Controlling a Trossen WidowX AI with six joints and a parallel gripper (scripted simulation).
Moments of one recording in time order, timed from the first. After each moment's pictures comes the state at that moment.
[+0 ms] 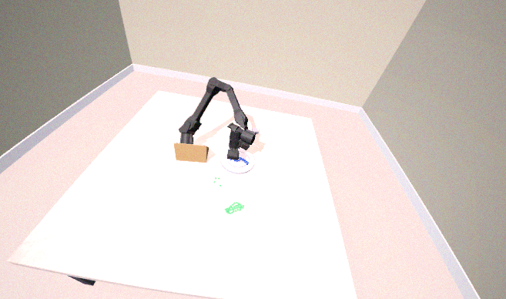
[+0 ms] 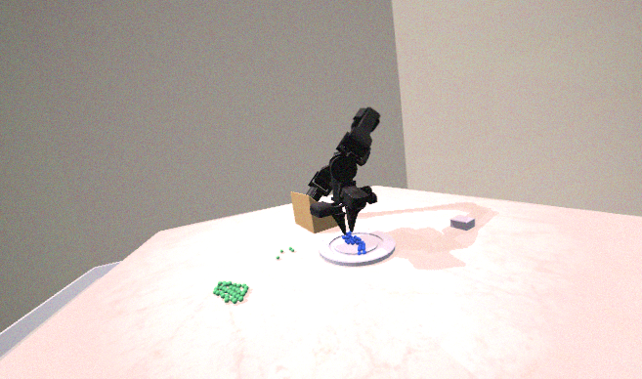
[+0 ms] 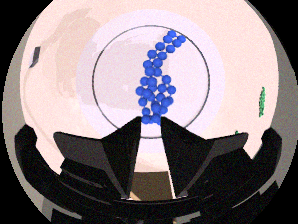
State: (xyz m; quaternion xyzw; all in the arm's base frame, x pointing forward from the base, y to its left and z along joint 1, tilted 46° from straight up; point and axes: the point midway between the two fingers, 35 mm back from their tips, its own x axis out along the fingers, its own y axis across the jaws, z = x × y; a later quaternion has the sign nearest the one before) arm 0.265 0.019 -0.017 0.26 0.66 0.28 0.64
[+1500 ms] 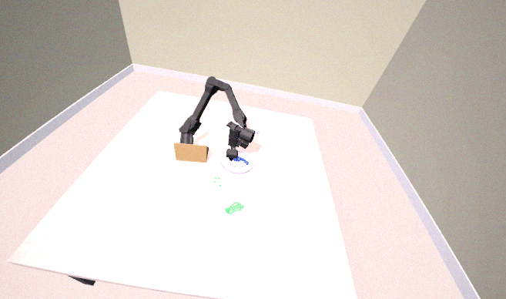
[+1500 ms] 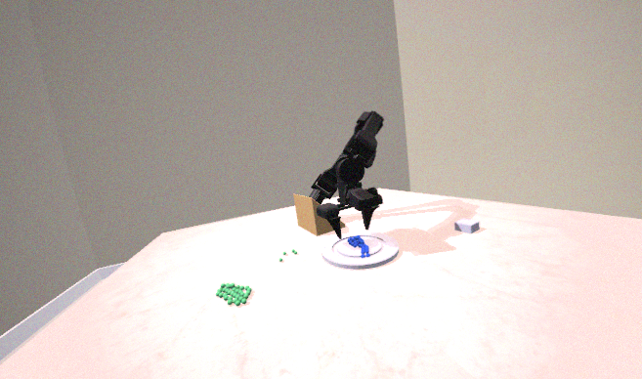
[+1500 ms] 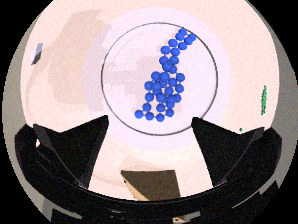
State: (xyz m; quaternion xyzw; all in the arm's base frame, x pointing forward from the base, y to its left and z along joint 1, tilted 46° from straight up) arm 0.259 0.028 -0.008 0.27 0.66 0.28 0.64
